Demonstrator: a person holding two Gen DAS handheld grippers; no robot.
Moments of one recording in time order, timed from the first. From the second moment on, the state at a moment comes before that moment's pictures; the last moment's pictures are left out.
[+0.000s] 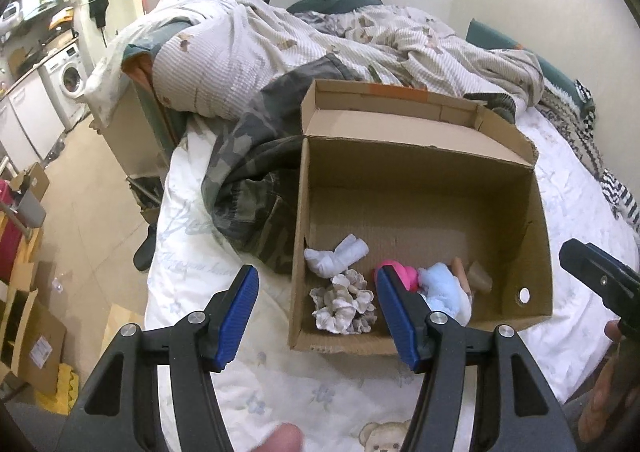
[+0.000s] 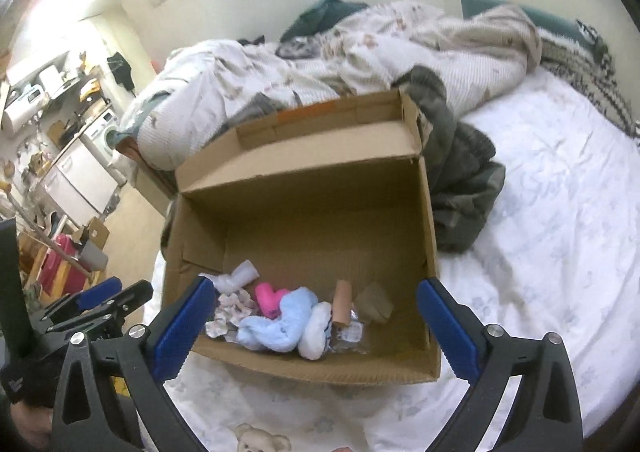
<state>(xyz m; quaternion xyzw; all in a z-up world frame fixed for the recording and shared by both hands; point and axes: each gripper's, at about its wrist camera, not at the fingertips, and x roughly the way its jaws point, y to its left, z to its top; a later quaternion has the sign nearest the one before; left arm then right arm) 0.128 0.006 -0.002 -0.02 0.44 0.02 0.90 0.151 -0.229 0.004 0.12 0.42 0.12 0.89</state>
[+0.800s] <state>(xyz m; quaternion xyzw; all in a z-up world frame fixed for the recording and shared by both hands) 0.068 0.013 0.004 -0.03 0.41 0.02 0.91 0.098 -0.213 -0.016 0.11 0.42 0.11 0.89</state>
